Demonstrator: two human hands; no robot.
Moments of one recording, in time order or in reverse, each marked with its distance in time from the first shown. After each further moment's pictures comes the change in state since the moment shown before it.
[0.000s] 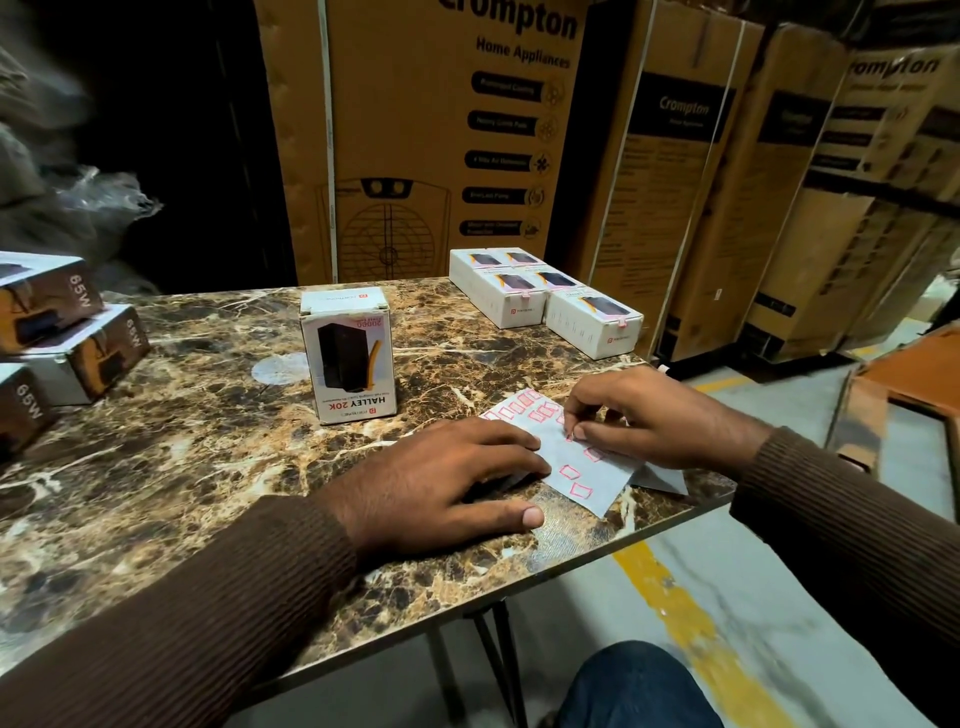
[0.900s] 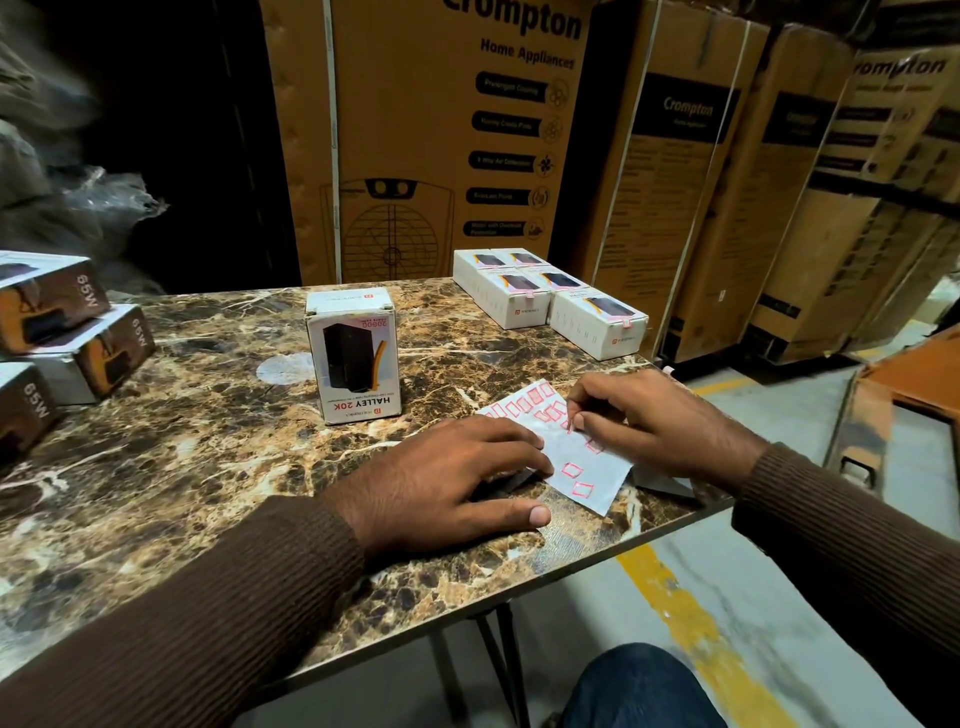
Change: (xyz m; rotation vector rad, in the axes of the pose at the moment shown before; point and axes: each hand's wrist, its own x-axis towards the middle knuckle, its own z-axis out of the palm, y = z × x) left_hand 0.002 0.002 -0.001 -0.016 0.041 0.013; right_hand -0.003 -0.006 0.011 0.043 0.138 0.054
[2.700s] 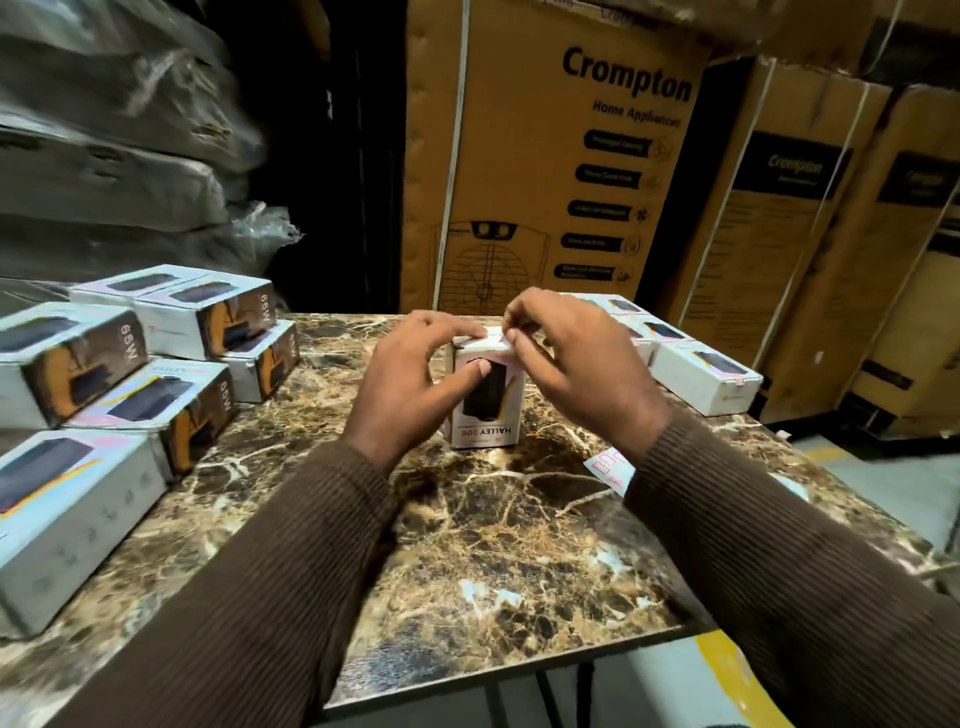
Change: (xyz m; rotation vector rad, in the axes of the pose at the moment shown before) left_hand -0.053 -0.089 -0.070 -0.101 0.815 -0.461; right_hand 0.146 -0.140 0.013 -0.032 0.456 -0.160
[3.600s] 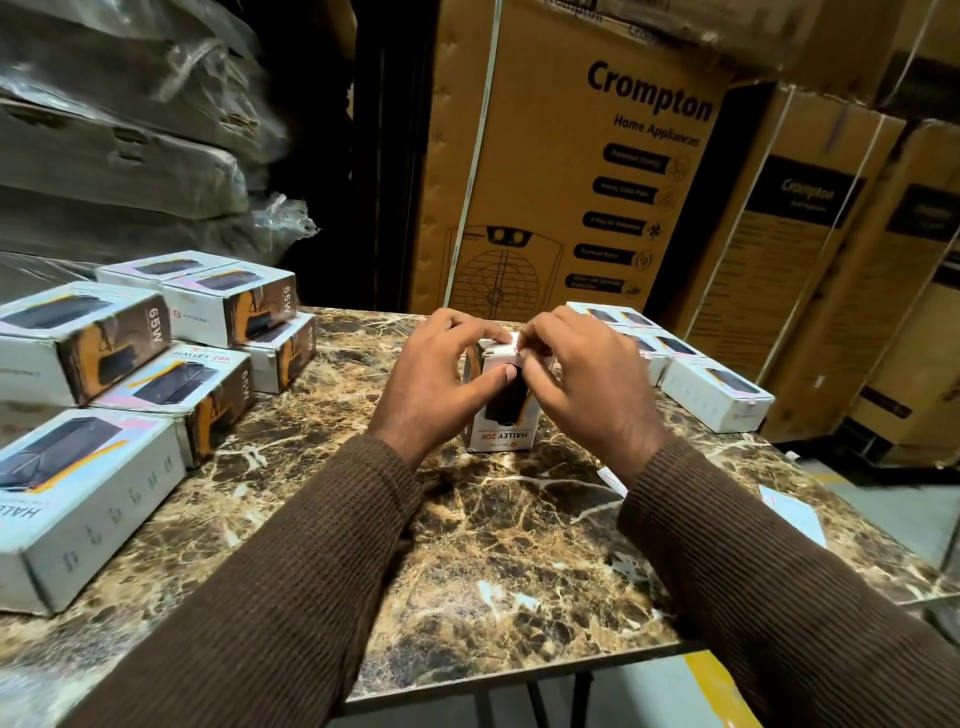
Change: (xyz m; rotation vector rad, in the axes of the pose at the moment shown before) left_hand 0.002 -0.003 0.005 -0.023 0.008 0.019; right_hand -0.003 -0.008 0.019 -0.221 0.048 0.039
